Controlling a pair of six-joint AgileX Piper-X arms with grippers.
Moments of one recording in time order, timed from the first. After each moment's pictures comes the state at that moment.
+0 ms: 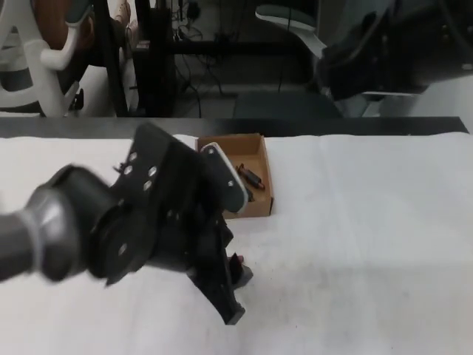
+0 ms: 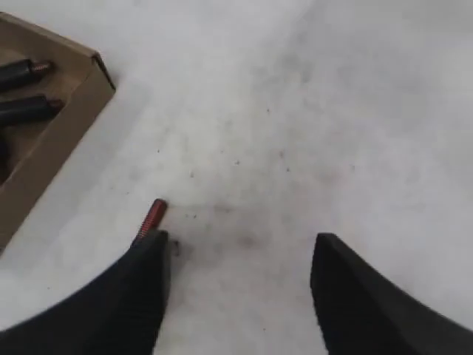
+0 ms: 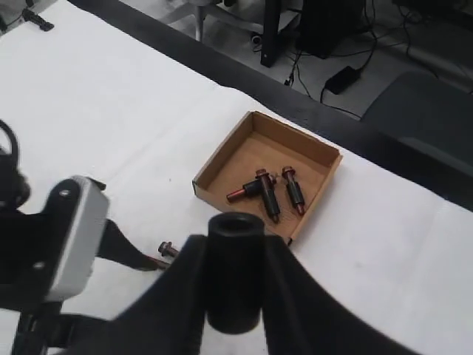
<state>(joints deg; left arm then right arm) -37.3 82.6 -45.5 17.3 12.9 23.0 36.0 65.2 -73.9 48.6 0.9 -0.6</state>
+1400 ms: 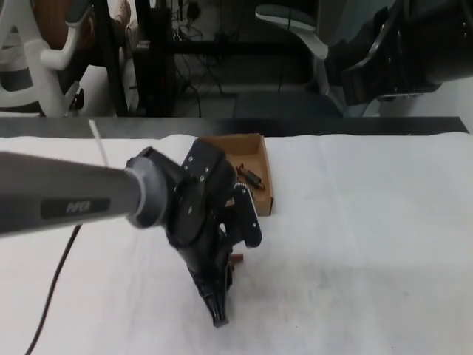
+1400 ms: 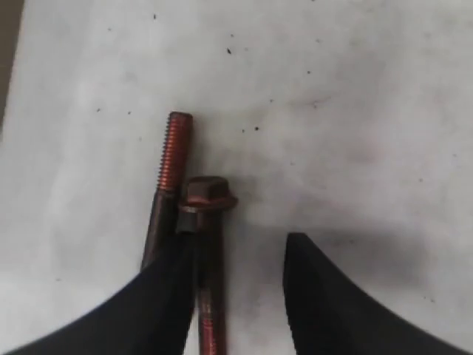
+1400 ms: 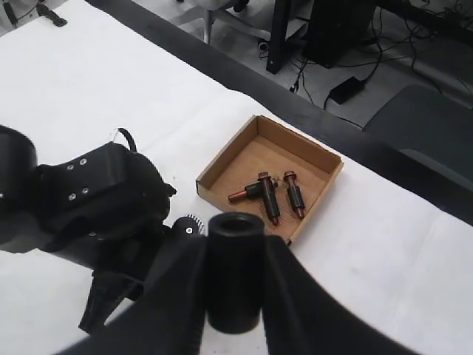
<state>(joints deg) -35.9 104.5 -59.9 29.5 2.7 41.3 35.9 64.0 -73.9 49.1 0.0 -2.8</state>
